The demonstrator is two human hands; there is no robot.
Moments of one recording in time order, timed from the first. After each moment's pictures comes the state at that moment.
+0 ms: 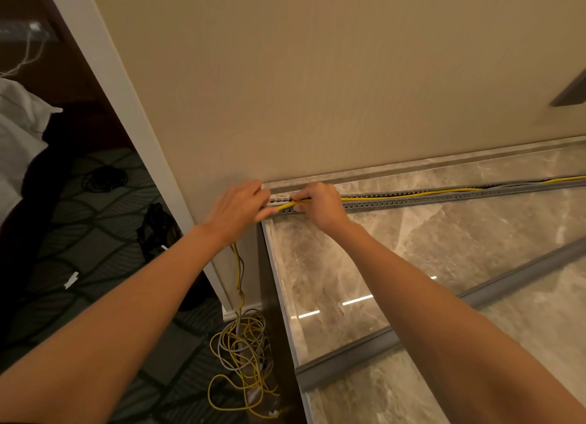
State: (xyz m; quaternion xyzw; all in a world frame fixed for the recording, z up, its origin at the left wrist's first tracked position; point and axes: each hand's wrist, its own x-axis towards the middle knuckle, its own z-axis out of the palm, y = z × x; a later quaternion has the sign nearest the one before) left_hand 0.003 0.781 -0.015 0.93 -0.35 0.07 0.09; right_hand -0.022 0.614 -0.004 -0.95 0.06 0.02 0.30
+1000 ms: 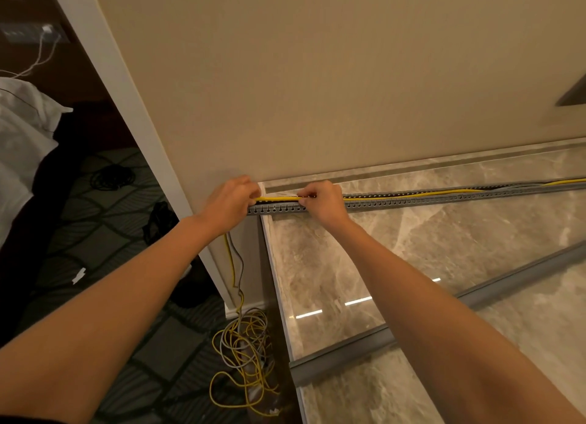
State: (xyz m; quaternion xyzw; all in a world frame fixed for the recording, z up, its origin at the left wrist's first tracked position) left_hand 0.008 0.785 -0.009 0.95 -0.26 0.00 0.18; right_hand -0.021 0.607 -0.009 -0.92 0.11 -0.01 0.38
